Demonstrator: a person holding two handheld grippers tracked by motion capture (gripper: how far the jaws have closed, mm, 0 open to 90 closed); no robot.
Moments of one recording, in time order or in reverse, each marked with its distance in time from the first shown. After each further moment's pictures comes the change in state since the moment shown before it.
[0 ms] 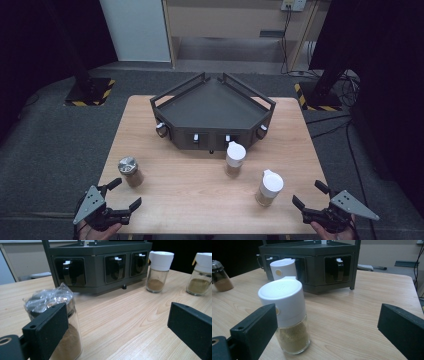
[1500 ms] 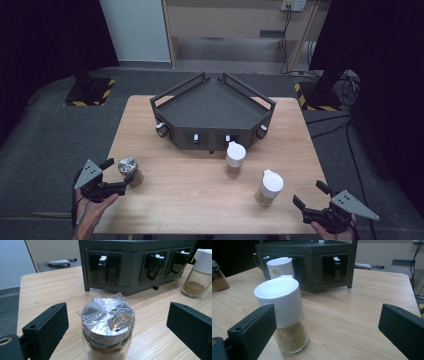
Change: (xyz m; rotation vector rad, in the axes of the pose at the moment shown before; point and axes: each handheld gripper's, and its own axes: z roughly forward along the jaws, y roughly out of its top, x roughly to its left) left arm 0.044 0.029 0.035 0.096 0.116 -0.062; right arm 0.002 0.001 0.000 0.010 -0.015 0.001
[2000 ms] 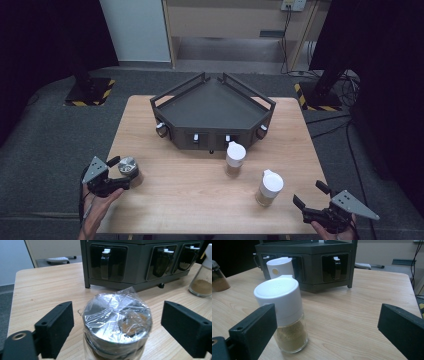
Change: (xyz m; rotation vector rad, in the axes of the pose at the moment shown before) left arm 0.007 -0.011 0.021 0.000 0.000 -0.019; right arm -0.001 0.000 0.000 0.001 0.001 0.003
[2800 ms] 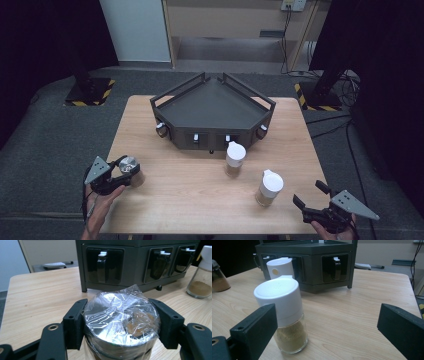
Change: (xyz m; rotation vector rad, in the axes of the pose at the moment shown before) left arm 0.005 -0.005 0.006 -0.038 -0.041 0.021; right arm 0.000 0.000 0.000 -0.003 0.000 -0.001
